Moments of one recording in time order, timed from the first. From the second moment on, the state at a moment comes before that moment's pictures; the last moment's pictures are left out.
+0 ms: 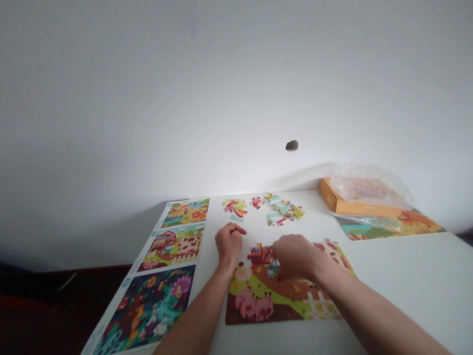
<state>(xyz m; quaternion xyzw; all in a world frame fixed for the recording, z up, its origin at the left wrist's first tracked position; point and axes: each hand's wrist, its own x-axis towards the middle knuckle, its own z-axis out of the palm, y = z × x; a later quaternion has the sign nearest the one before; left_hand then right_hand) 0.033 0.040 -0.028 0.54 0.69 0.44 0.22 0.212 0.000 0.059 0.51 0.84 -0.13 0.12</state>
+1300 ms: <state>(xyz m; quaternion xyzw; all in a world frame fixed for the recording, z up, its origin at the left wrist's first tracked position) 0.042 0.042 -0.029 0.71 0.58 0.36 0.17 0.224 0.064 -0.029 0.52 0.77 -0.15 -0.34</state>
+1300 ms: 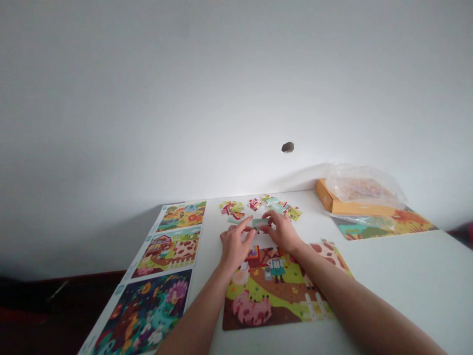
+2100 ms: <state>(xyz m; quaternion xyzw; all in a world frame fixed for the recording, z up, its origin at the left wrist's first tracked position) 0.036 0.051 -0.043 0.62 0.67 0.39 0.11 0.235 0.067 -0.031 0.74 0.63 0.06 -0.22</state>
